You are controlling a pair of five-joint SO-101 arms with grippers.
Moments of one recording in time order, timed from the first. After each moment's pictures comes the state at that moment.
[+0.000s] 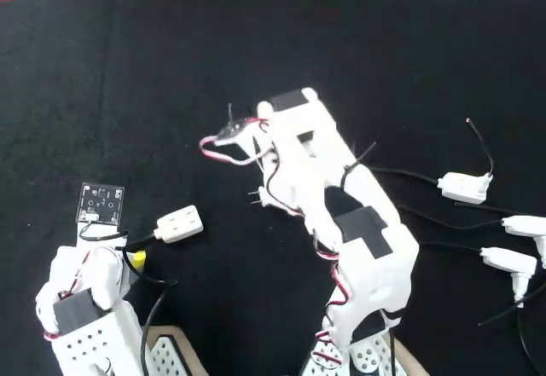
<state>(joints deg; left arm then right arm) -31.1 -101.9 93.3 73.7 -32.4 -21.3 19.7 5.0 96.0 37.4</state>
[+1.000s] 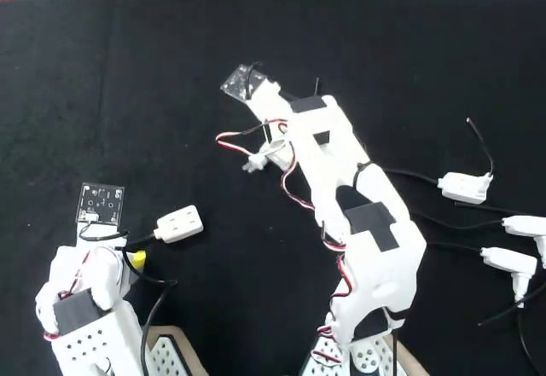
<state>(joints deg) -31.1 -101.9 93.3 73.7 -32.4 -16.1 20.8 8.7 53.4 37.3</state>
